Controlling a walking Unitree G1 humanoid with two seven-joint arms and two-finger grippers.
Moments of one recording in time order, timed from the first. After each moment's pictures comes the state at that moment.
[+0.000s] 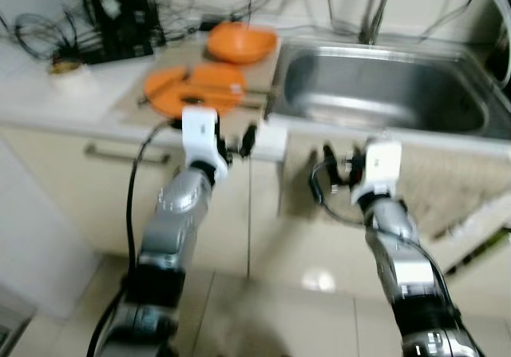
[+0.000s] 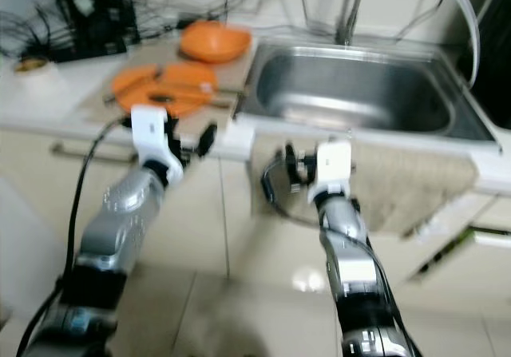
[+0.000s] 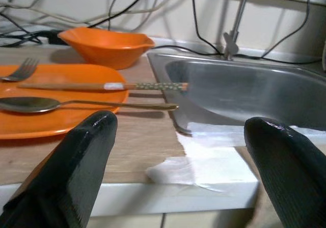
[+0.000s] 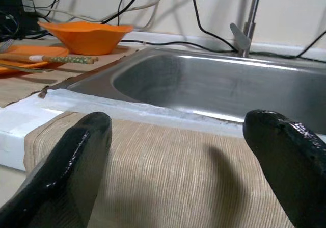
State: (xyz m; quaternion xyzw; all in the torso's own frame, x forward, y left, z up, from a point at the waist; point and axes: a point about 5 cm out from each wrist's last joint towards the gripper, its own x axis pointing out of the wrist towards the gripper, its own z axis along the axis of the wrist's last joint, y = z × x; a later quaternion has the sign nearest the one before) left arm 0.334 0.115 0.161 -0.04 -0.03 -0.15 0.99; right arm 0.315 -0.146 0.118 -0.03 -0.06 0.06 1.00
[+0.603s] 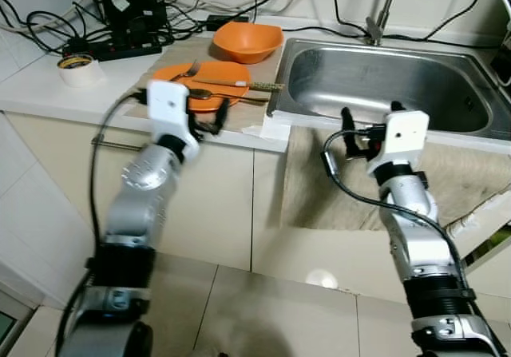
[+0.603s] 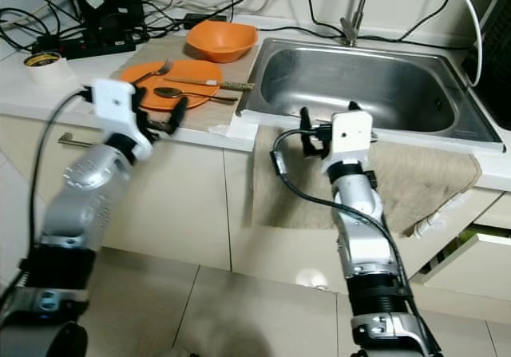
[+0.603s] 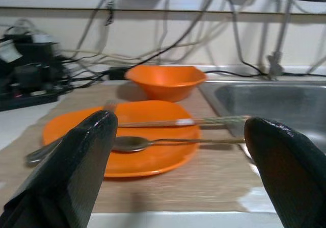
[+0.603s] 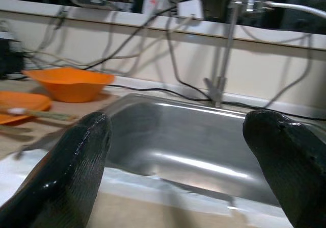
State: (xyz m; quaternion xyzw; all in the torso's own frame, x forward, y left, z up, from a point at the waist) left arm 0.349 0.163 0.196 0.00 -0.07 -0.12 0.99; right arm 0.327 -0.183 0.163 -0.07 -0.13 -0.01 0.99
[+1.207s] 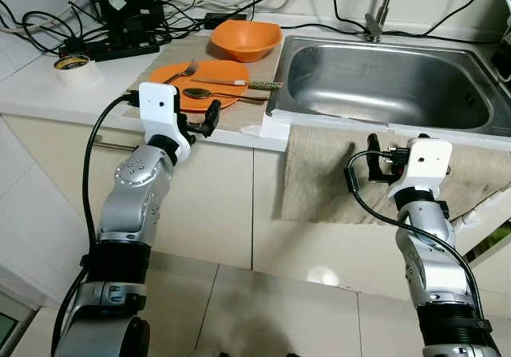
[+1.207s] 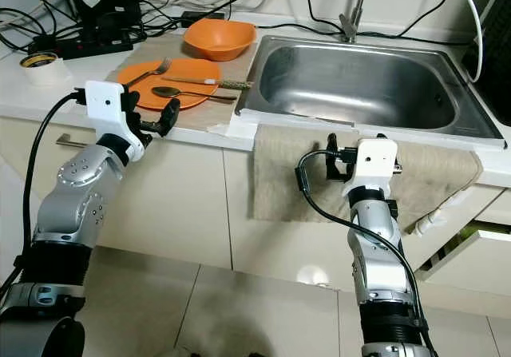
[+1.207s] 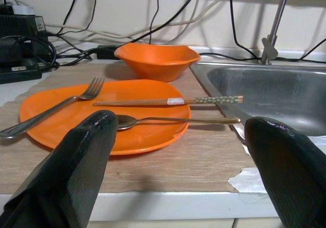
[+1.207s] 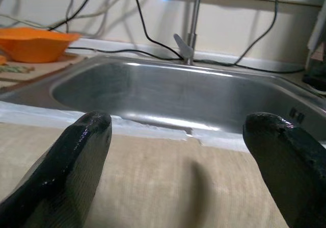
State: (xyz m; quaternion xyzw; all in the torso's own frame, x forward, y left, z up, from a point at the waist) left arm 0.351 0.161 0.183 -0.02 -0.04 -0.13 0.99; right arm 0.304 -0.195 0.134 -0.06 -0.07 -0.05 0.99
